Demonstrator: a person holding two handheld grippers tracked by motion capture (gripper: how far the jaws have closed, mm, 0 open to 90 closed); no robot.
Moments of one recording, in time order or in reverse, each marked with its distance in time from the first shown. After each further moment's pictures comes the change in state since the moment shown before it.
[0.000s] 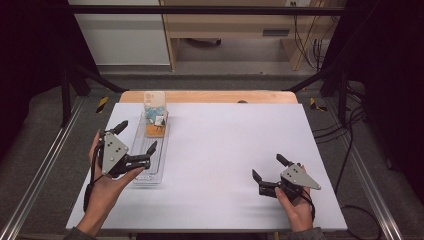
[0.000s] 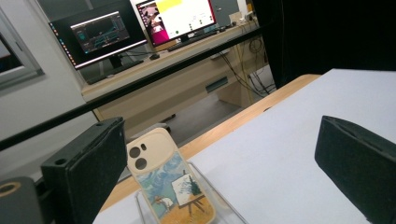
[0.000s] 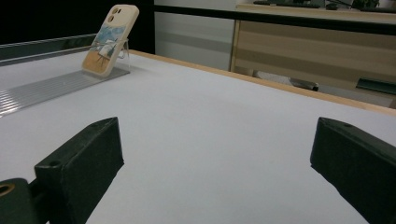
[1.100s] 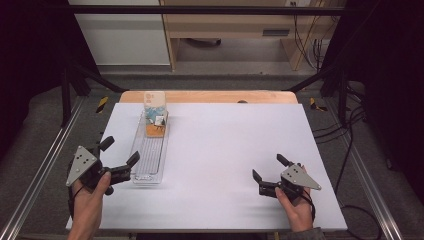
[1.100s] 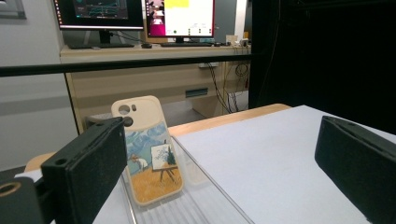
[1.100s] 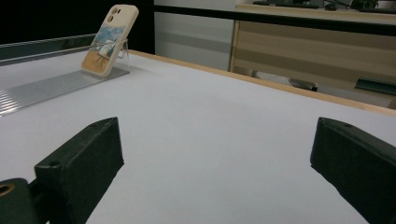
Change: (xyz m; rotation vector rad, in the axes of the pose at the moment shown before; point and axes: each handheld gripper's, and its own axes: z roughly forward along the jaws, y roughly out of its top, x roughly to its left) left arm 0.022 -0.045 -0.039 -0.060 -0.045 -0.325; right arm 0.000 0.000 -0.001 0.000 -0.002 -0.002
